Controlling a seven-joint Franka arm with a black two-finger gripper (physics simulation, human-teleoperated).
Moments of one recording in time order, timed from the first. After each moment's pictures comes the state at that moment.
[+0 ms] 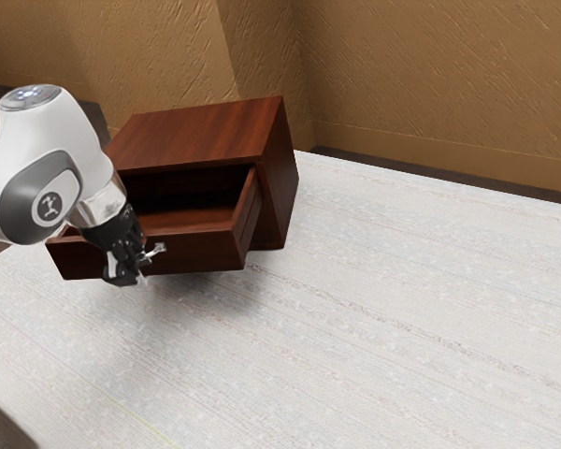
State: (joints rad) arm 0.31 -0.24 -0.02 -2.08 0.09 2.03 -2.04
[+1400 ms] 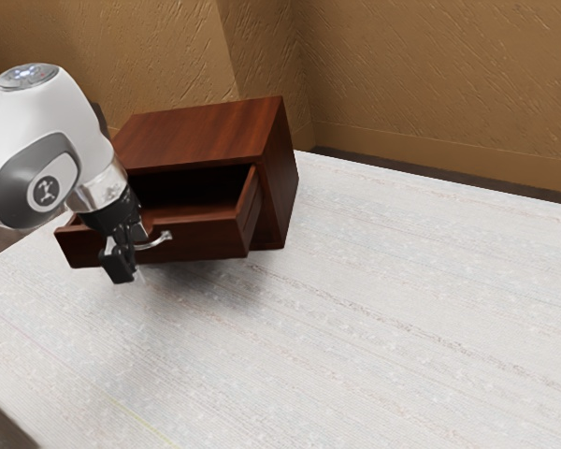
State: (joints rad) arm 0.29 -0.25 -0.03 -2.02 0.11 2.00 -2.08
